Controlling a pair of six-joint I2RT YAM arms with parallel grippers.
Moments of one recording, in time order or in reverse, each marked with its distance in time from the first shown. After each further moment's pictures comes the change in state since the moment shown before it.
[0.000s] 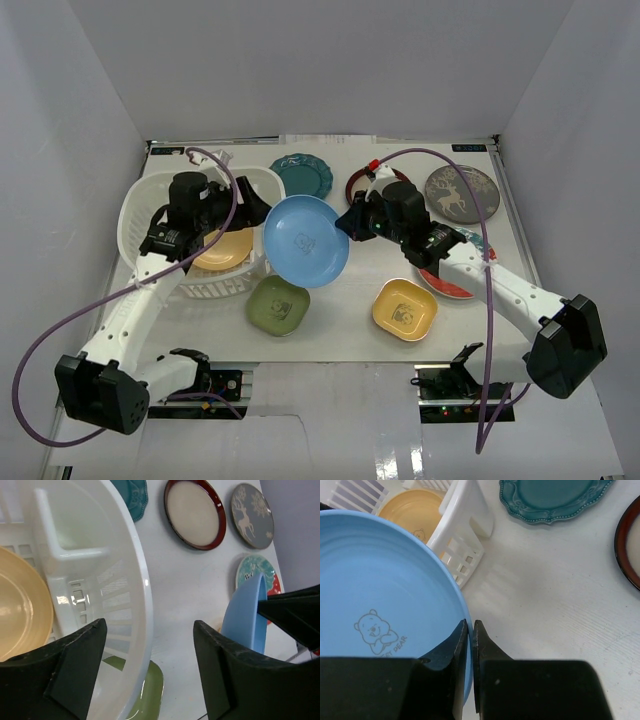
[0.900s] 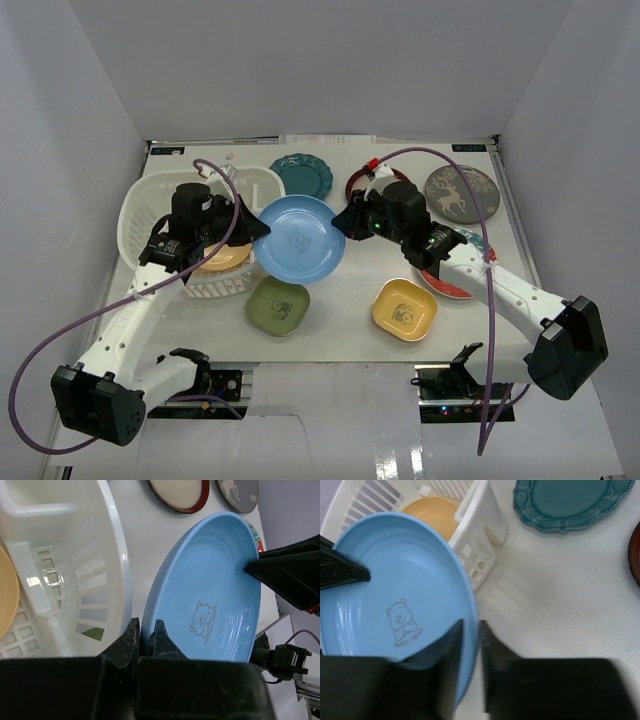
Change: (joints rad) left arm -0.016 -0.072 -0.056 -0.067 0.075 -0.028; right arm 0.009 -0.010 -0.001 0.030 -0.022 0.004
